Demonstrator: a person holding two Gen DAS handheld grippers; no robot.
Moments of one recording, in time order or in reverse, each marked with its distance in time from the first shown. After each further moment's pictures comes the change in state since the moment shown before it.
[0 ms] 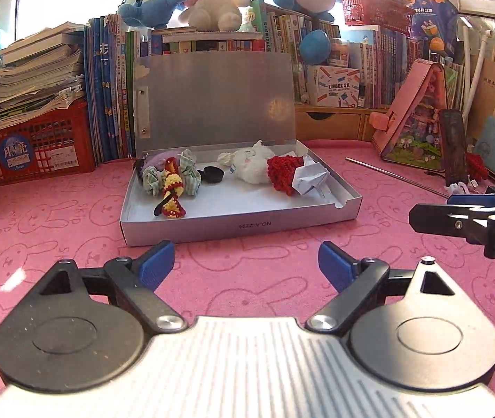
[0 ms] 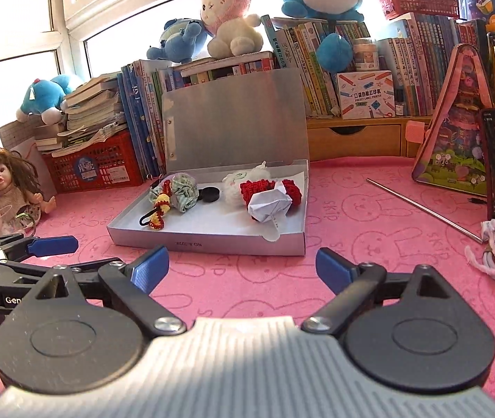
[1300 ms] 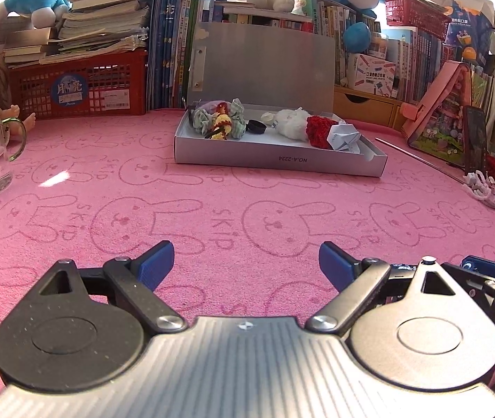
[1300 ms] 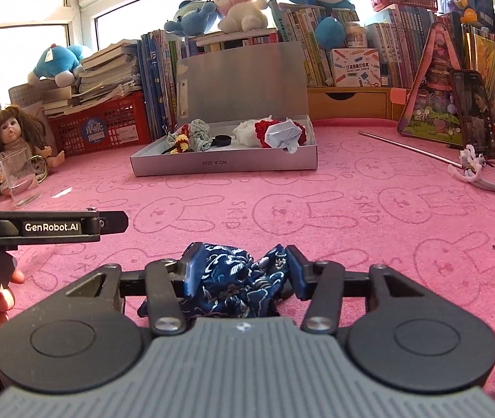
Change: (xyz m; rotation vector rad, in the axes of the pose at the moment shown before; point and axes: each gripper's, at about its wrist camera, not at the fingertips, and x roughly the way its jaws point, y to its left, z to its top) left arm -0.038 0.013 -0.081 -0.145 0.023 0.089; right arm -0.048 0.048 -0.106 -0.002 -0.018 -0.085
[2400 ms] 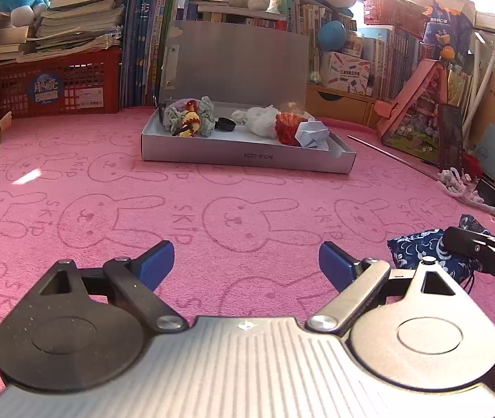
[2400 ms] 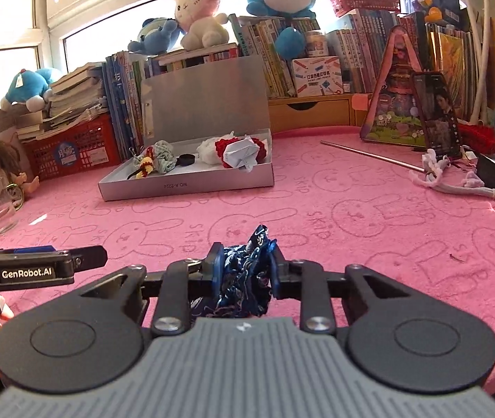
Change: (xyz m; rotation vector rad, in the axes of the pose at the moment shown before) left arm -0.002 -0.021 -0.002 0.007 0.008 -0.091; right arm -0.013 -0.030 0.017 0.058 -0.034 -0.094
